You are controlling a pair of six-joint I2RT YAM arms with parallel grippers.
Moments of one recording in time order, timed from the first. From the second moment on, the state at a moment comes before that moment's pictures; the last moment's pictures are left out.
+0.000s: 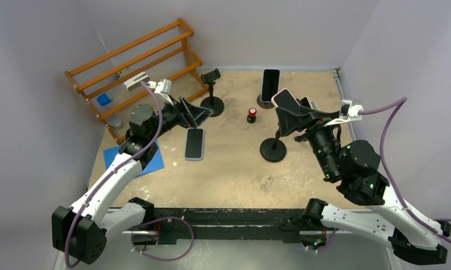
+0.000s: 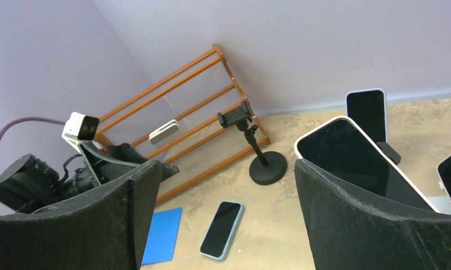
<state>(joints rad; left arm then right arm) -0.36 1.00 0.77 0.24 0.43 -0.71 1.03 0.66 1.06 -0.20 0.68 0.32</state>
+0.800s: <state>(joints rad) -0.77 1.56 1.16 0.39 0.46 -0.78 1.03 0.55 0.98 -0.12 0.57 0.35</state>
